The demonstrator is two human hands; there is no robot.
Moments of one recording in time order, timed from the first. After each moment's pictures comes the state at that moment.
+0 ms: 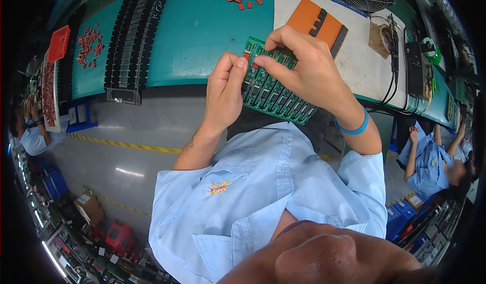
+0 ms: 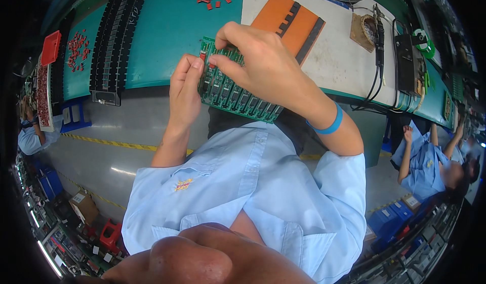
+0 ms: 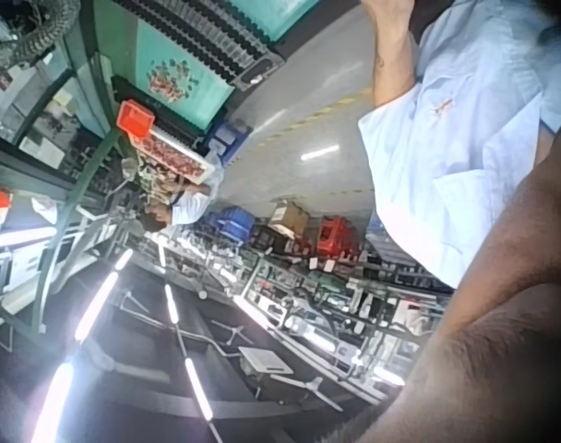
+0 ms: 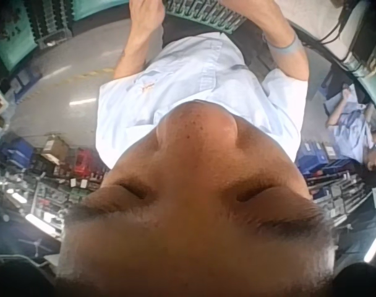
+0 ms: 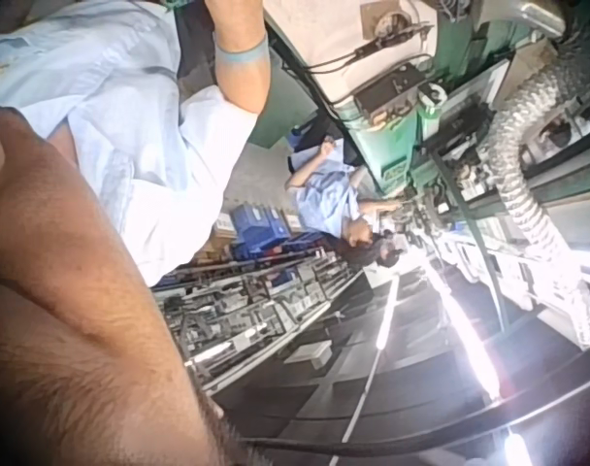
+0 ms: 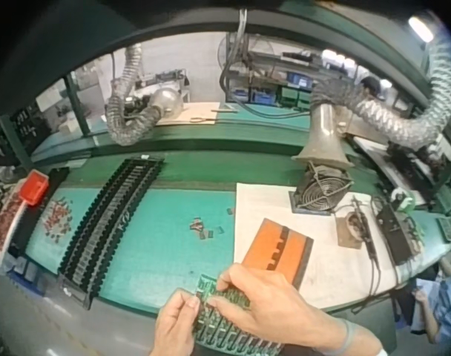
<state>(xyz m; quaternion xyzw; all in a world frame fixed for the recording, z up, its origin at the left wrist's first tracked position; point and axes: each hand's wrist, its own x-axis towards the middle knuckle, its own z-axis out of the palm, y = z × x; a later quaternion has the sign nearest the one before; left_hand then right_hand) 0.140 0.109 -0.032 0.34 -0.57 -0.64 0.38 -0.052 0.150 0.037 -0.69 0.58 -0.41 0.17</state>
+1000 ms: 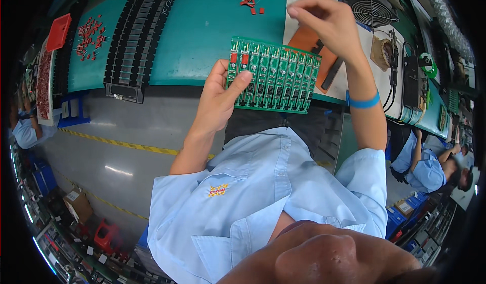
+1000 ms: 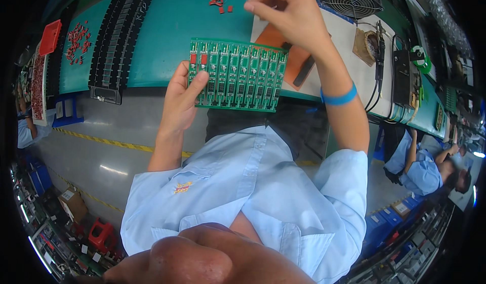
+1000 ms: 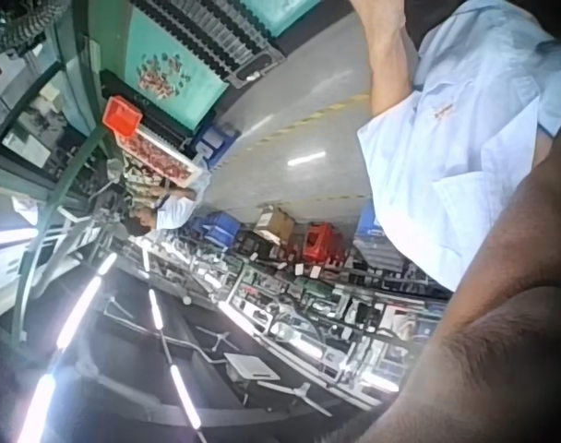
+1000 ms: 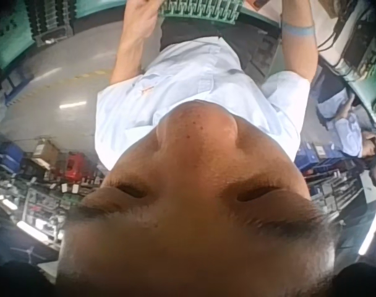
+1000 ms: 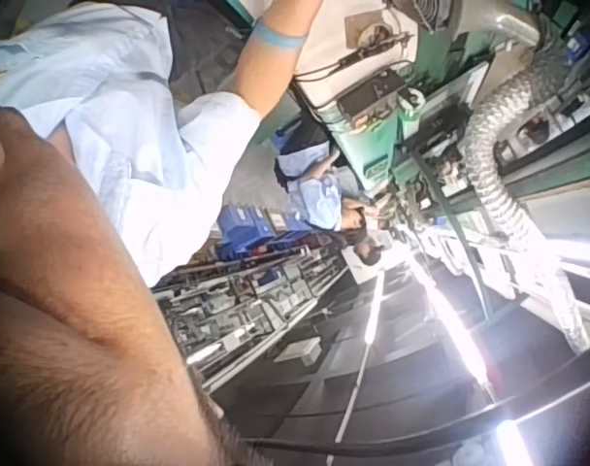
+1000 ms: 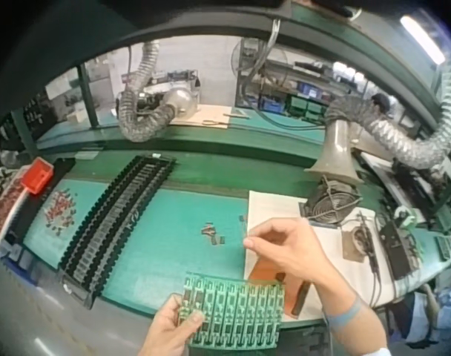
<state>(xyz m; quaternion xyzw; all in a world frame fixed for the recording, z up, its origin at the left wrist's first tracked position) 0.157 0.106 -0.020 0.34 -0.39 -0.77 0.38 -0.116 0.081 0.026 -0.64 0.59 -0.43 0.24</state>
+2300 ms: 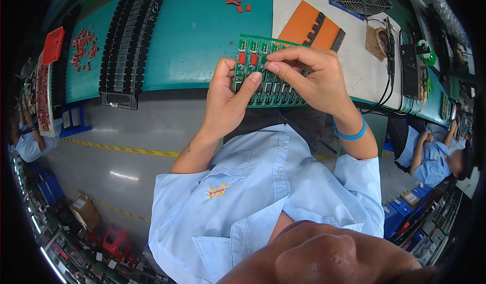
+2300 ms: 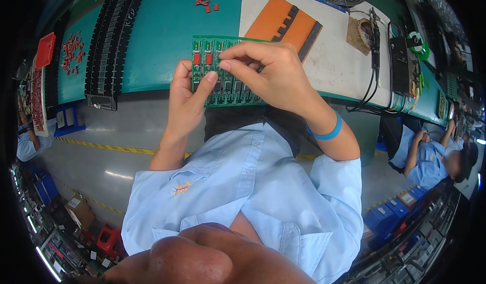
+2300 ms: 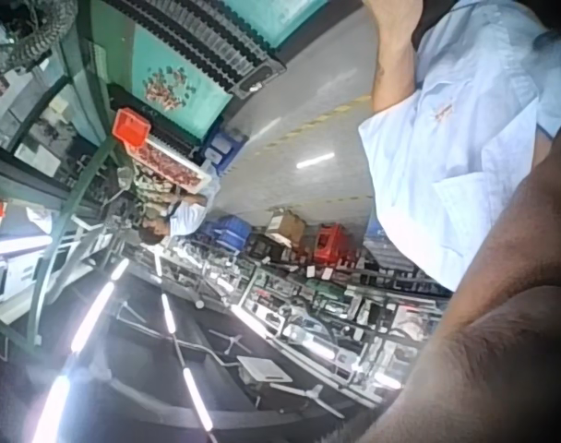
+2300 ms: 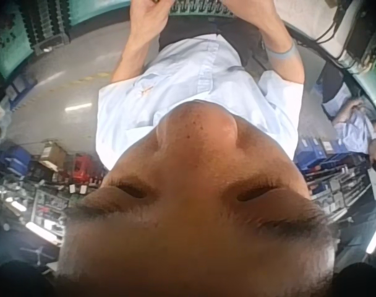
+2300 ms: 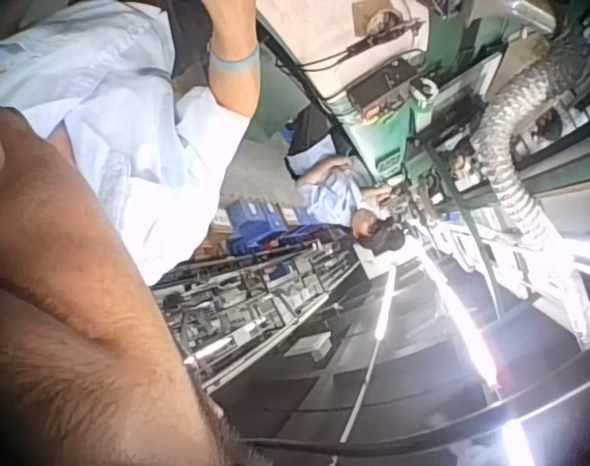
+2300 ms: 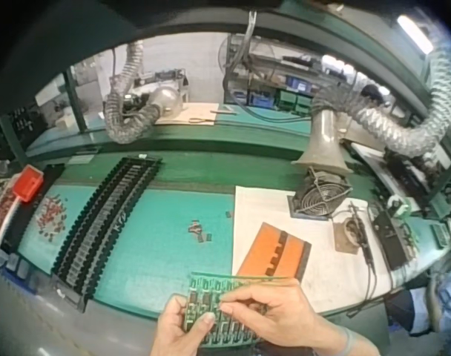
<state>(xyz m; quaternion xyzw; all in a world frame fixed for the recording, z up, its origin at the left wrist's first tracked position) 0.139 0.114 -0.030 0.30 -0.52 -0.70 0.38 -0.060 0.162 0.023 -0.62 0.56 -0.47 0.29</state>
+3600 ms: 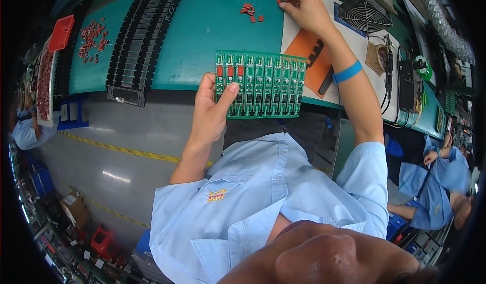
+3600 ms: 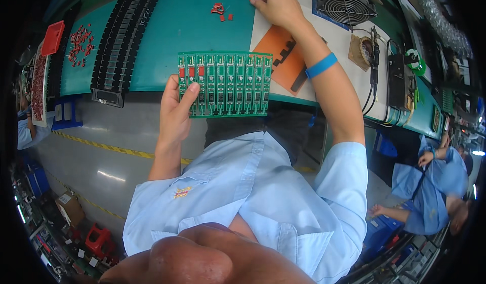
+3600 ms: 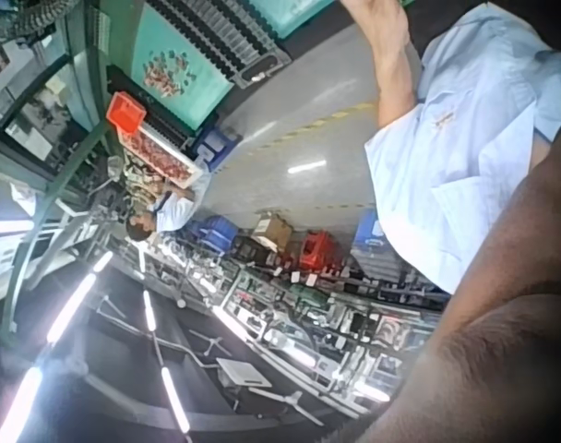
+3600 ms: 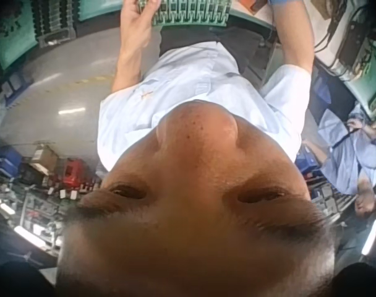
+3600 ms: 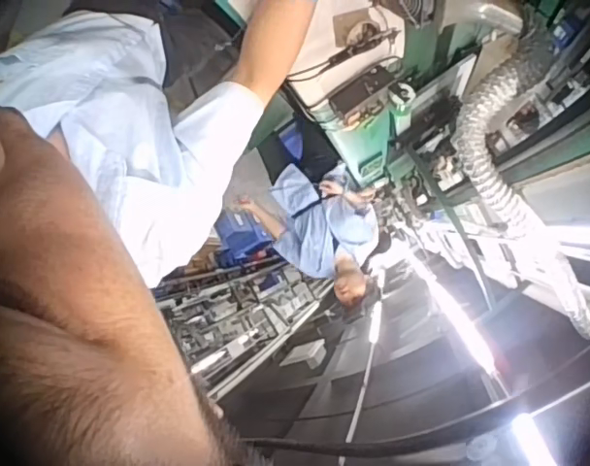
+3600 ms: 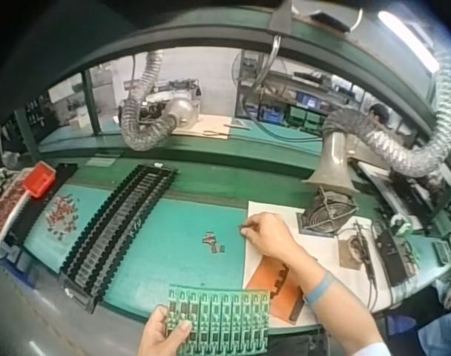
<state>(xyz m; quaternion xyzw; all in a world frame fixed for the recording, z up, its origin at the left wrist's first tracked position) 0.180 0.113 -0.031 0.34 -0.41 -0.74 0.41 -0.131 0.011 -0.009 -0.68 0.69 -0.25 0.04</state>
